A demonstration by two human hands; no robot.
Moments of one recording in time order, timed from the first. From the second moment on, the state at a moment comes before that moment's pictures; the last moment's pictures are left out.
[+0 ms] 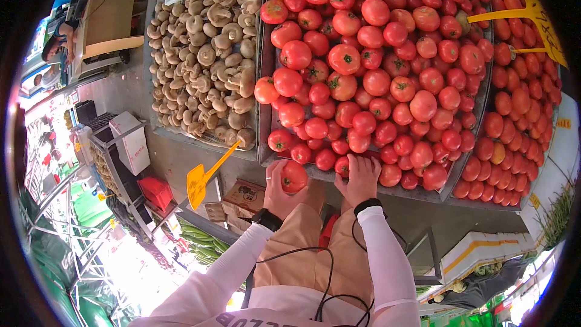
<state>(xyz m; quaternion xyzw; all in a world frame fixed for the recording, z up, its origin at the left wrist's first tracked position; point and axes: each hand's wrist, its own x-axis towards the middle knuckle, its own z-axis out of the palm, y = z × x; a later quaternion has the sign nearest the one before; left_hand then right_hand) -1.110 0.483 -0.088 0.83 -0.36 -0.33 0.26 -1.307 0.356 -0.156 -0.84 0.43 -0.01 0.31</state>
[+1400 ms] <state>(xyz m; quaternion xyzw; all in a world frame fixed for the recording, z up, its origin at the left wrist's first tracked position) -1.121 0.435 -0.100 0.82 -0.45 -0.30 0.19 -1.338 0.341 -0.146 -0.87 0.43 0.05 0.25</state>
